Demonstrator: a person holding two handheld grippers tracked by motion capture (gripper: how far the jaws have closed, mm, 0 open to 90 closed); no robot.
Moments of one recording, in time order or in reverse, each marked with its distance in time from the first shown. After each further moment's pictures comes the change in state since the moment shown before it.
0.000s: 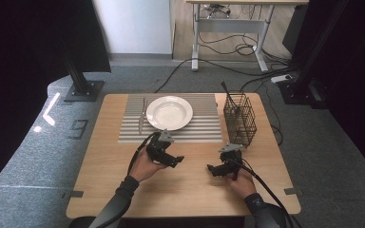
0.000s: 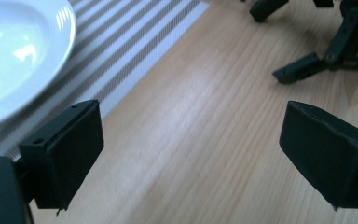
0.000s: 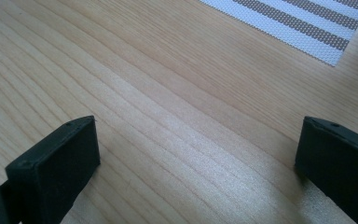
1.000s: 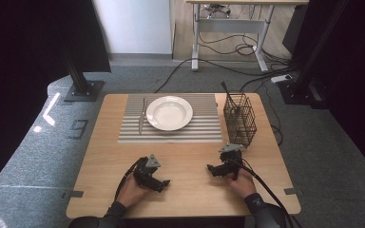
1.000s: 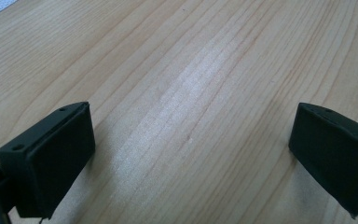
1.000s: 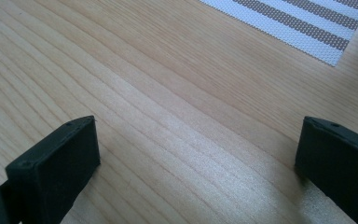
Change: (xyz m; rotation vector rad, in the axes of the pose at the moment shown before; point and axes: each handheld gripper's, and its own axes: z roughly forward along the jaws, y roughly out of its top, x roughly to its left) left arm -0.018 -0.103 0.004 0.091 0.022 -0.062; right arm 0.000 0.000 0.000 0.000 0.000 0.000
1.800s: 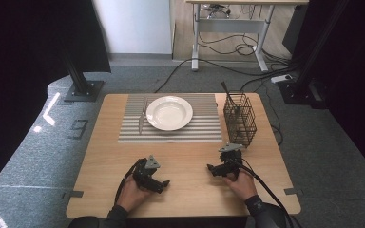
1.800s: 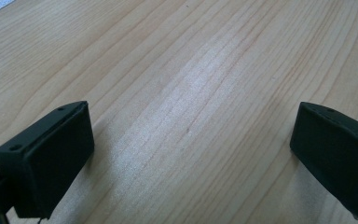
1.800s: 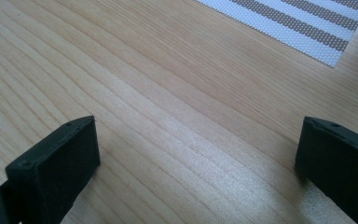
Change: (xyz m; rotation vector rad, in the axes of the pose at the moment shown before) left arm -0.004 -0.005 -0.001 -0.014 0.031 -0.021; right arm 0.000 0.001 0.001 0.000 -0.001 -0.001
